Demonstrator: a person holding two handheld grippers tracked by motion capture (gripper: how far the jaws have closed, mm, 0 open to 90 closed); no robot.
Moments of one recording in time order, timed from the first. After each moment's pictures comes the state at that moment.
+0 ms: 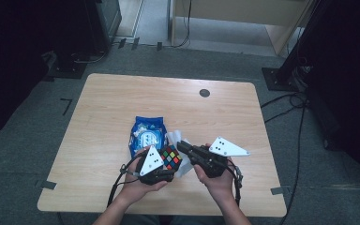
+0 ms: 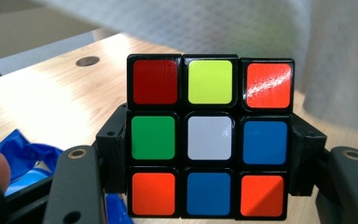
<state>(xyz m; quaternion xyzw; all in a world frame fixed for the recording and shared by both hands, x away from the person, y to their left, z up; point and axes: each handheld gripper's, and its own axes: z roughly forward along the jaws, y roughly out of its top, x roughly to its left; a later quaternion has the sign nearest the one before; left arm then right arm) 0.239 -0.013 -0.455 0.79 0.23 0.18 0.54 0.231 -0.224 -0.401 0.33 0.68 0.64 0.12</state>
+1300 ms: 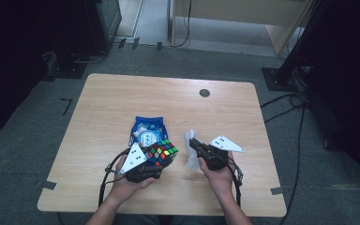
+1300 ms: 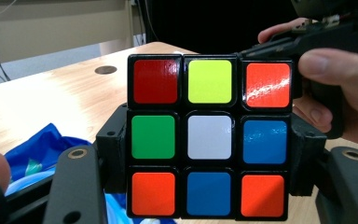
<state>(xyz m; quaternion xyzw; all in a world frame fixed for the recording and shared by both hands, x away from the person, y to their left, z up) 0.246 0.027 -0.453 0.76 0.26 0.17 0.57 0.268 -0.249 -0.464 0.45 0.69 0.54 0.18</state>
